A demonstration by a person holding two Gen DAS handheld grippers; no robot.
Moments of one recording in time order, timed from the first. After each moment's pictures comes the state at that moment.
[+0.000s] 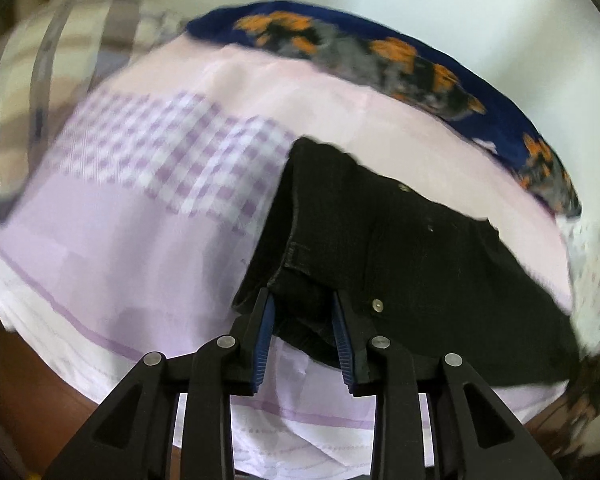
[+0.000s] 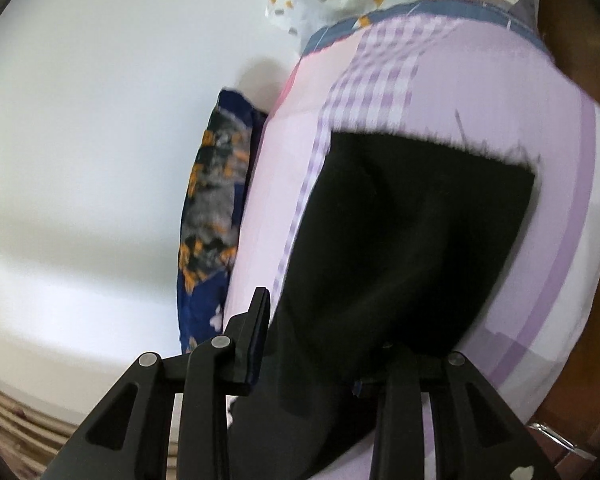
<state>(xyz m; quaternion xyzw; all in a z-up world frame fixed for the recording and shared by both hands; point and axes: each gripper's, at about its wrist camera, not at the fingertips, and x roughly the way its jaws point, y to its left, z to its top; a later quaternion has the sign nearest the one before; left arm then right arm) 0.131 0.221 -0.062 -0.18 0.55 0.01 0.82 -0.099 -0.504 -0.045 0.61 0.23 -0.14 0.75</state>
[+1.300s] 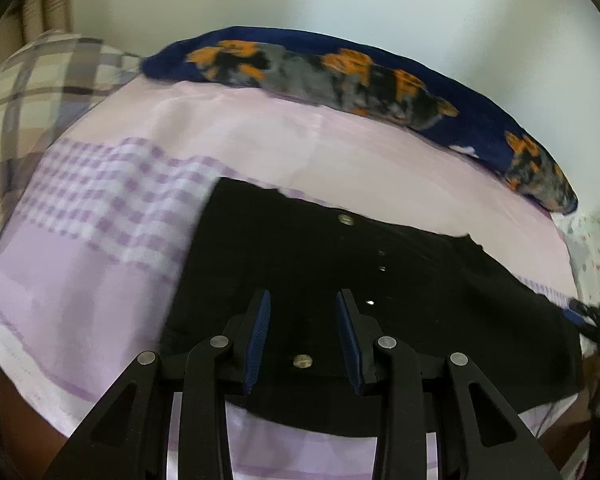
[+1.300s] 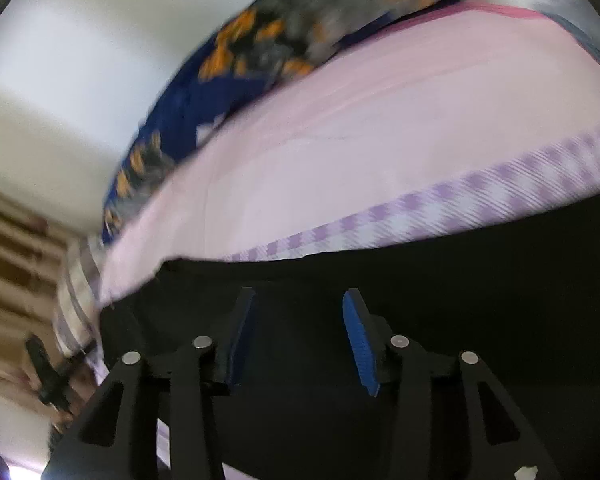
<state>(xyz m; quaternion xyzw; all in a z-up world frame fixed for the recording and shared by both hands) 0.163 0.154 -0.059 -0.12 0.50 -0.02 0.86 0.112 -0.385 -0.026 0.27 0.55 0.05 0.79</state>
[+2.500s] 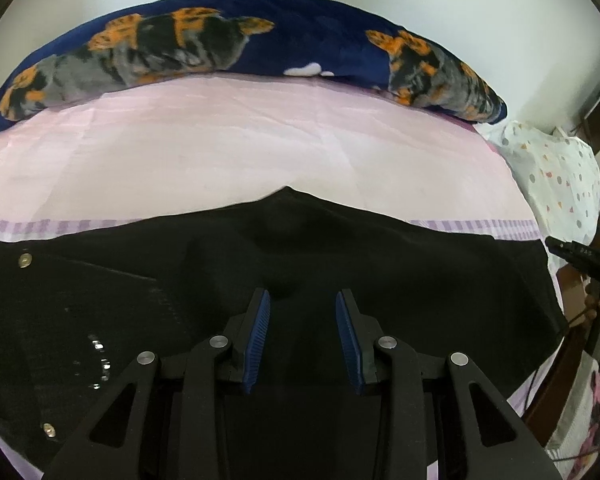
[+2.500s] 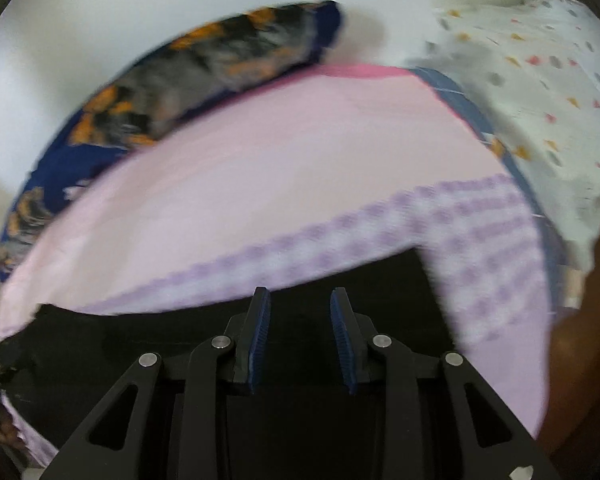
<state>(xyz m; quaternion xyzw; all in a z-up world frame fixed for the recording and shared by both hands) 0.209 -0.033 -0.095 -0.05 0.53 -0.19 0.82 0.071 -0.517 -0.010 0.17 0.52 -0.17 0.82</state>
